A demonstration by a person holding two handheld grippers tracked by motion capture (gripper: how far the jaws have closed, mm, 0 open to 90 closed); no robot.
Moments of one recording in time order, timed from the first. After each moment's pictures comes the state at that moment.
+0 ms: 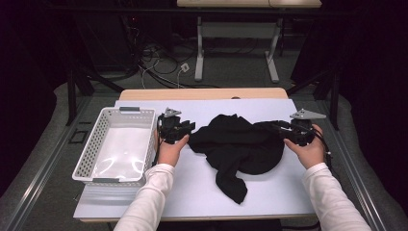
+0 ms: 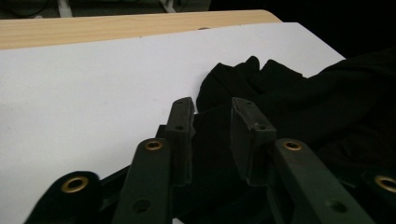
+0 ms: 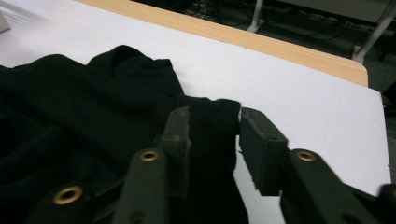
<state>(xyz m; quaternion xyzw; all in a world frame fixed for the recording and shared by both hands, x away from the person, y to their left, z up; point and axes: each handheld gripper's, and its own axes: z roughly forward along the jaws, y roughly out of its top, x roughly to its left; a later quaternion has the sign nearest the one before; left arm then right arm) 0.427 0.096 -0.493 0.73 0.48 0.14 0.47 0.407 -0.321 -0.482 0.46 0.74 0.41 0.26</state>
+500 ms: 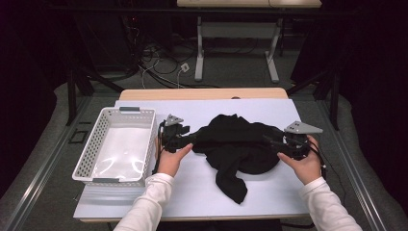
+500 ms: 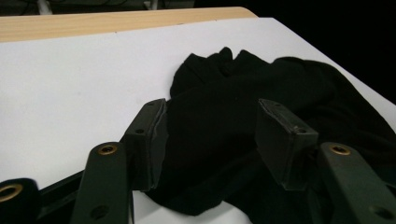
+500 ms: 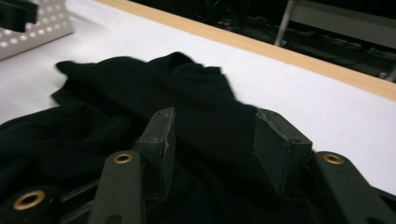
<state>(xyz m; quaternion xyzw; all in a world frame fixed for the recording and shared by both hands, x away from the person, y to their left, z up) 0.399 0.089 -0.495 0.74 0.45 0.12 0.48 0.364 -0.293 -0.484 0.40 0.75 0.45 0.26</state>
